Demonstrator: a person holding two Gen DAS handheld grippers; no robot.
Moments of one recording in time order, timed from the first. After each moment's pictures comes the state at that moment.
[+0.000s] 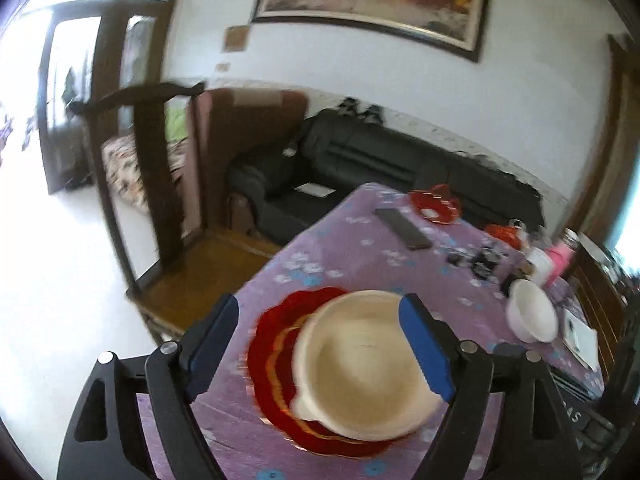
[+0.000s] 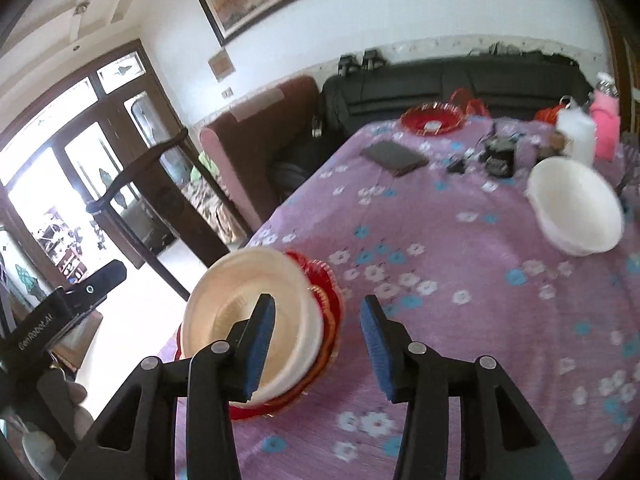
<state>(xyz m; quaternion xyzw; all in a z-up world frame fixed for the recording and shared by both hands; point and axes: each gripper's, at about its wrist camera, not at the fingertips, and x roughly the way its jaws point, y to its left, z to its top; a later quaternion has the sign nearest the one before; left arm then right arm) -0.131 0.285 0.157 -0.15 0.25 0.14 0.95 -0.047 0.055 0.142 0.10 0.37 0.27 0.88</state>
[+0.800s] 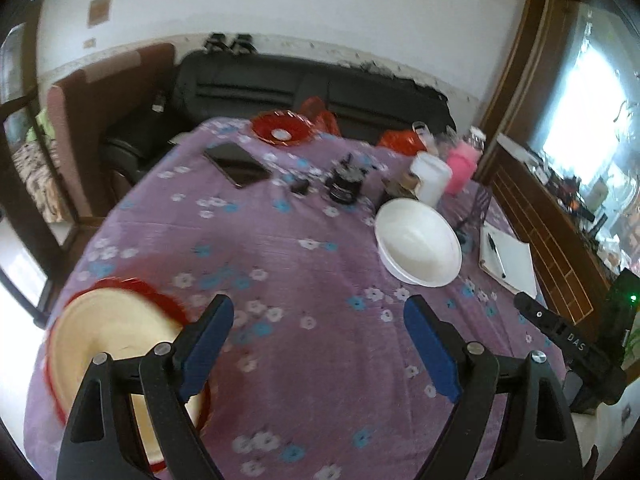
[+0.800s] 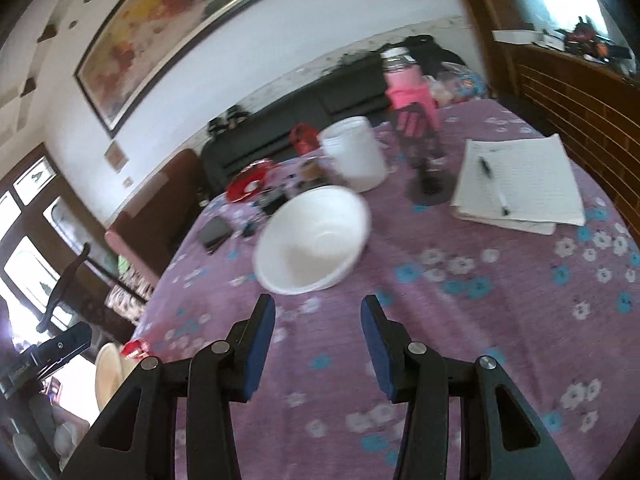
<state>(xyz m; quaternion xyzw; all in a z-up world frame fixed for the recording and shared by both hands) 0.004 0.114 0.150 -0.09 0.39 -0.05 0.92 -0.004 -0.215 0.126 0.22 0.37 0.08 0.90</state>
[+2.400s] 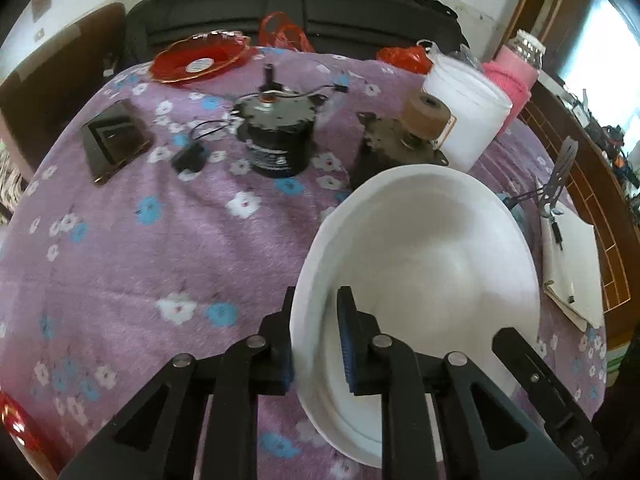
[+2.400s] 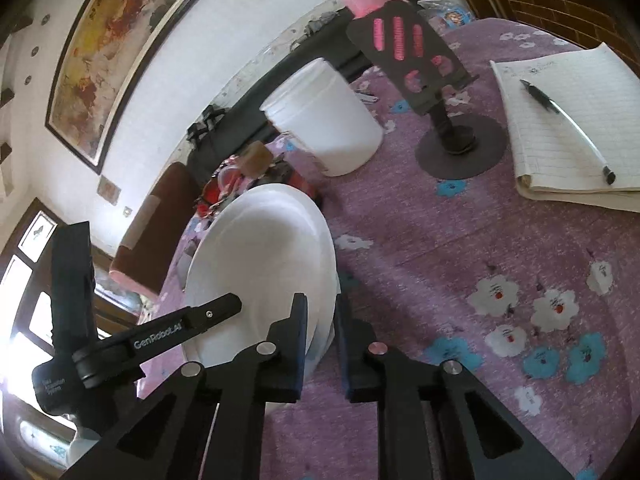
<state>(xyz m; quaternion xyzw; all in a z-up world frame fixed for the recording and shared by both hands) 0.198 0.003 0.048 -0.04 0.50 -0.05 0.86 0.115 -0.200 0.047 0.31 0.40 0.11 0.85</state>
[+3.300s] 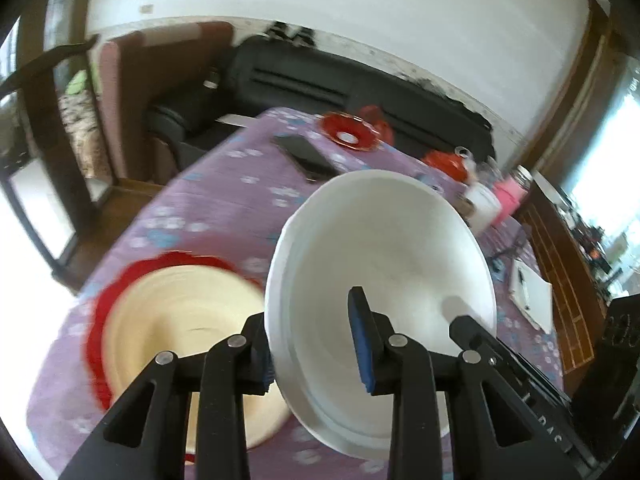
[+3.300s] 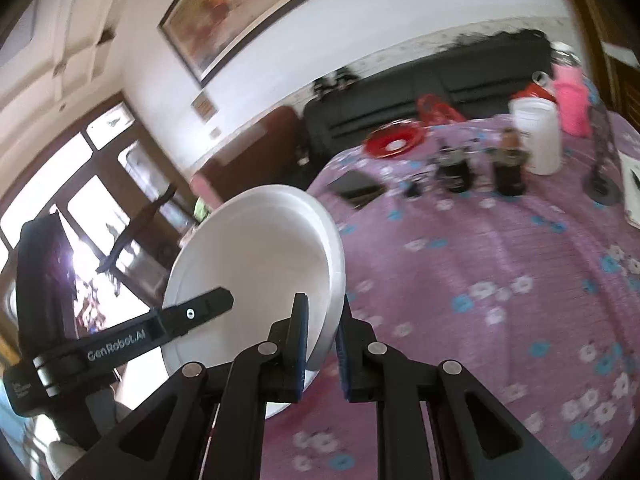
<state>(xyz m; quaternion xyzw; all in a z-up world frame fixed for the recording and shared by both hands) -0.030 0.210 0.151 -0.16 0.38 0.03 0.91 -0.016 0.009 0.154 0.17 0.37 0.28 0.87</state>
